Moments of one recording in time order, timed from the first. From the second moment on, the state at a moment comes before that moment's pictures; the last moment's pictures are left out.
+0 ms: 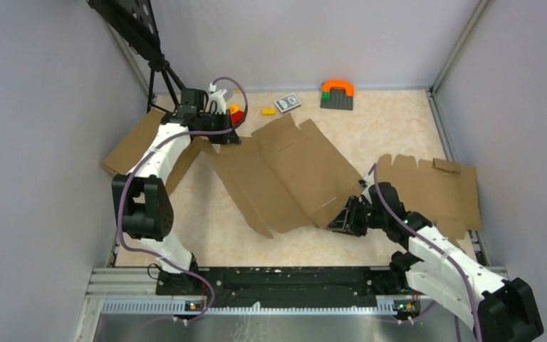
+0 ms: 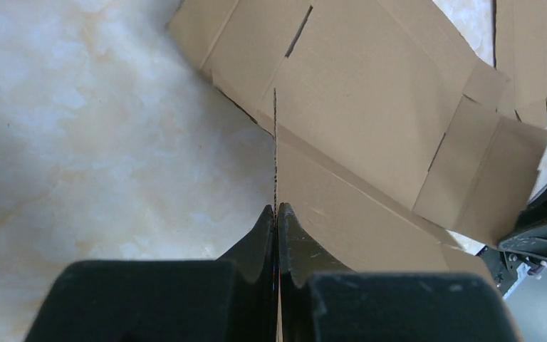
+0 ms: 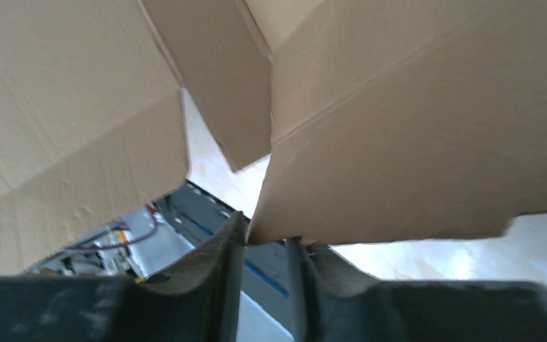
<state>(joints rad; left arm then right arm) -0.11 1.69 1.43 -0.61 0.58 -0.04 0.48 0.82 0.39 -0.35 -0.44 0.89</state>
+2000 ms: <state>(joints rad) -0.10 1.73 1.49 -0.73 0.64 0.02 0.70 1.06 0.24 0.11 -0.27 1.74</state>
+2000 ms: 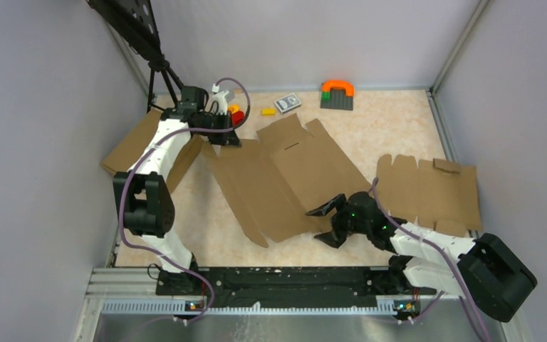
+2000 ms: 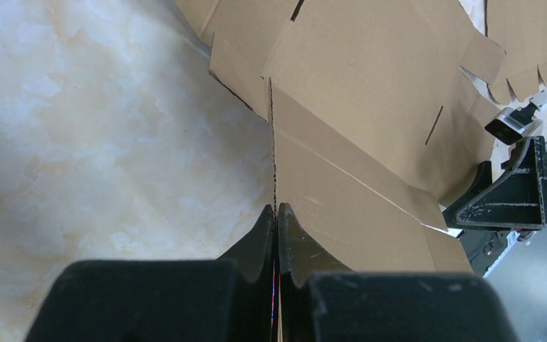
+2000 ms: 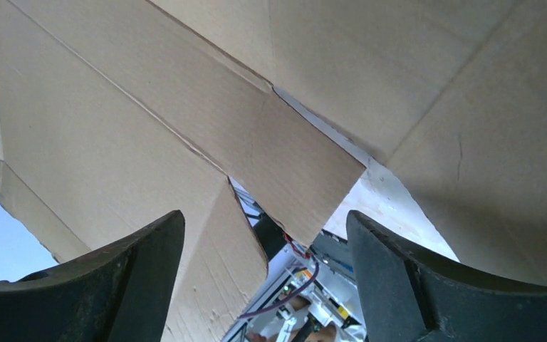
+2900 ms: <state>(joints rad) -0.10 1.76 1.52 -0.77 0.63 0.06 0.63 1.26 0.40 0.08 -0.23 1.53</state>
